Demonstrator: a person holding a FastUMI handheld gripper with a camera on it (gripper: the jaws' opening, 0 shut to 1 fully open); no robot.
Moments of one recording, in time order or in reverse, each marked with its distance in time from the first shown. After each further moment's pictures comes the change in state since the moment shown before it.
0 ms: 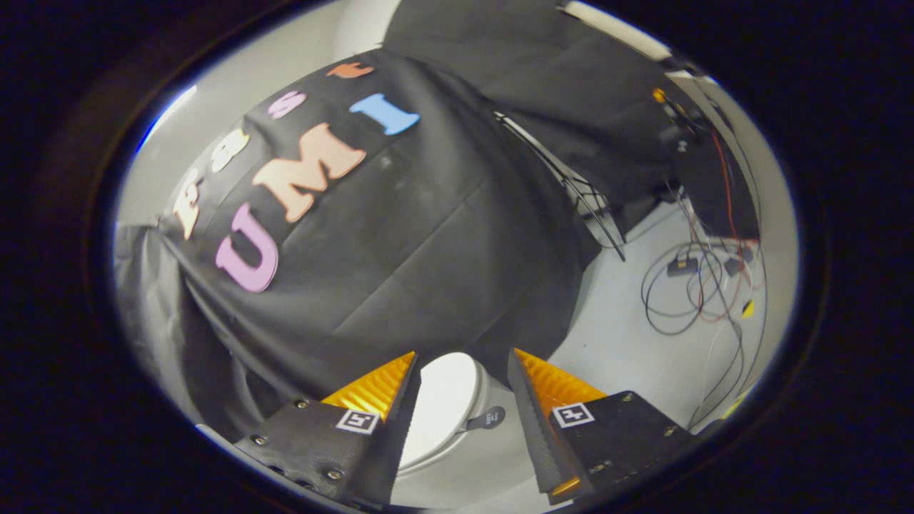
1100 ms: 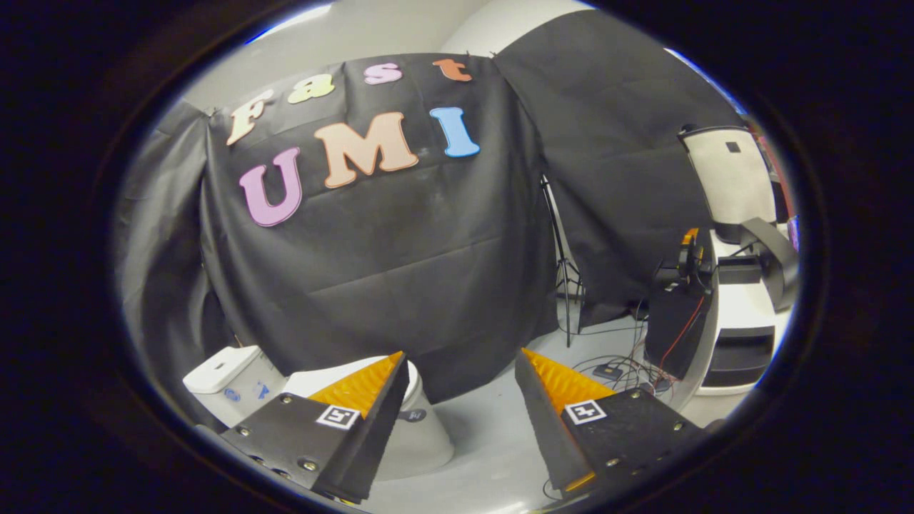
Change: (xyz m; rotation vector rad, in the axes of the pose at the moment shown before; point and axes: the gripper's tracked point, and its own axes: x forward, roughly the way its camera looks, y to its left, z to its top) arm -0.113 0.034 0.103 -0.585 -0.074 -0.053
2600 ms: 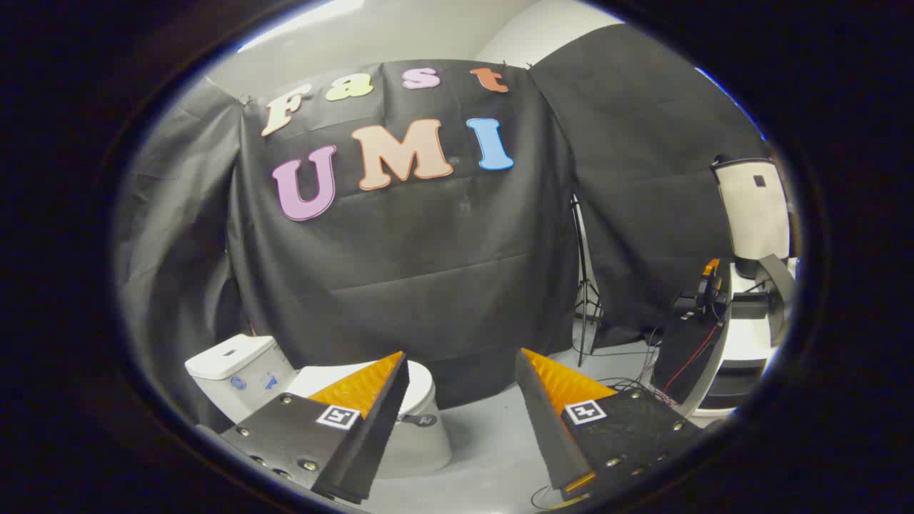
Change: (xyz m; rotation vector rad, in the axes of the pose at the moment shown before) arm -0.009 0.030 0.018 -0.097 -0.053 0.093
